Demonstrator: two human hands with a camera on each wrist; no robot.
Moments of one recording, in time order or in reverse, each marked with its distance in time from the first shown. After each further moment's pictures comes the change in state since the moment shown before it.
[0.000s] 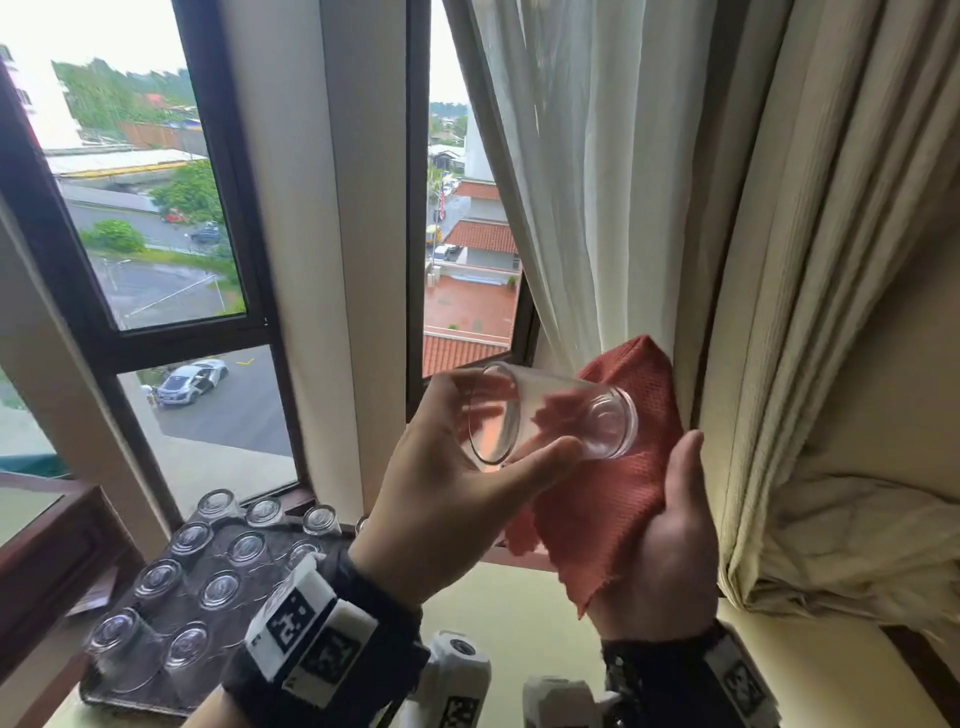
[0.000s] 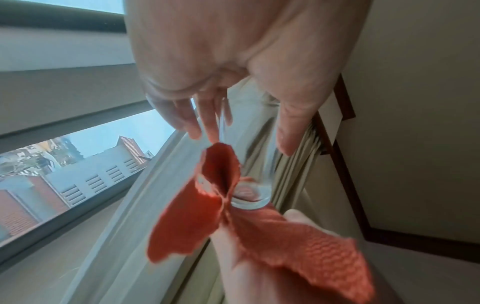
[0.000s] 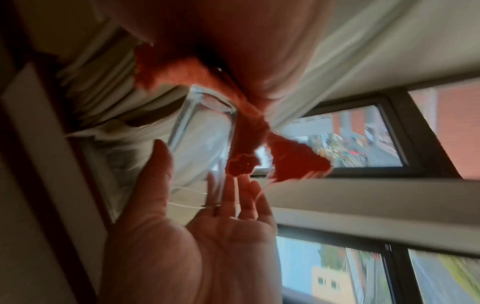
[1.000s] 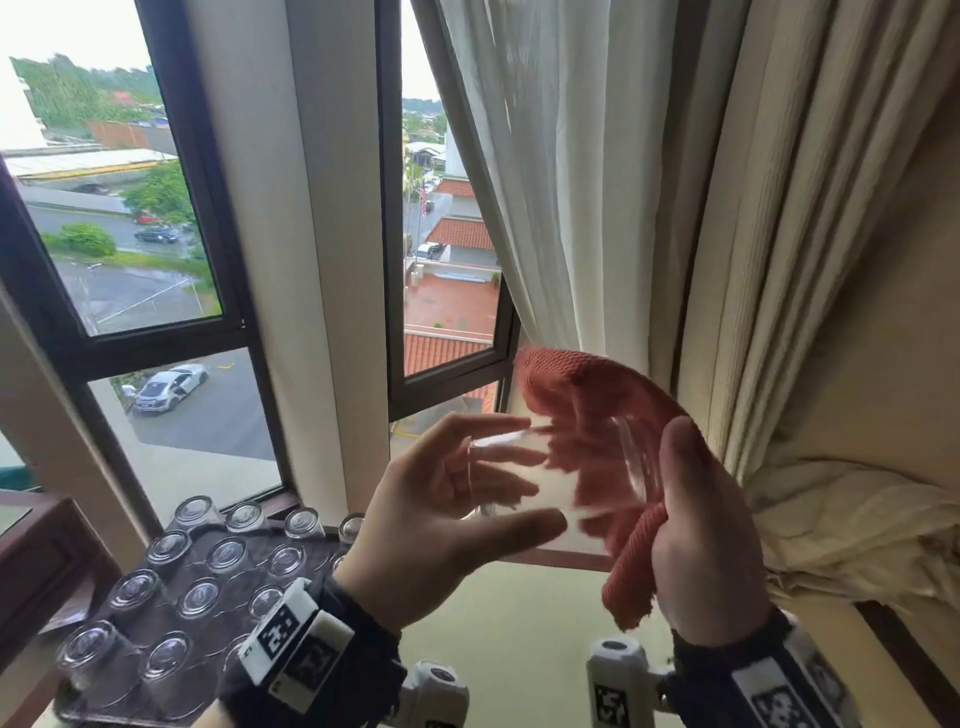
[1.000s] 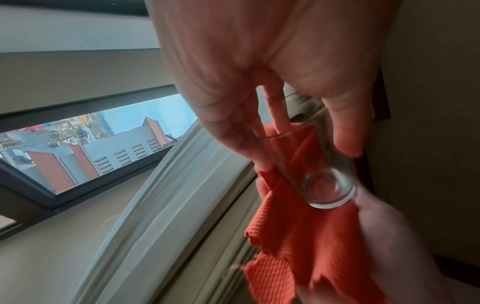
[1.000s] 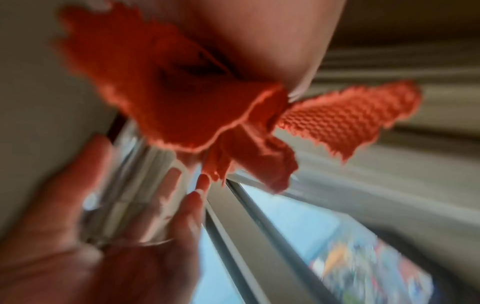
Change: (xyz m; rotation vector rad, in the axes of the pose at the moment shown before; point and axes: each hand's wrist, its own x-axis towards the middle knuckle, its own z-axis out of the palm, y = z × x) left_hand -0.017 -0.017 0.005 -0.243 -0.161 -0.037; right_hand -0.010 -0.041 -0.022 -0.885 -0.074 -0.420
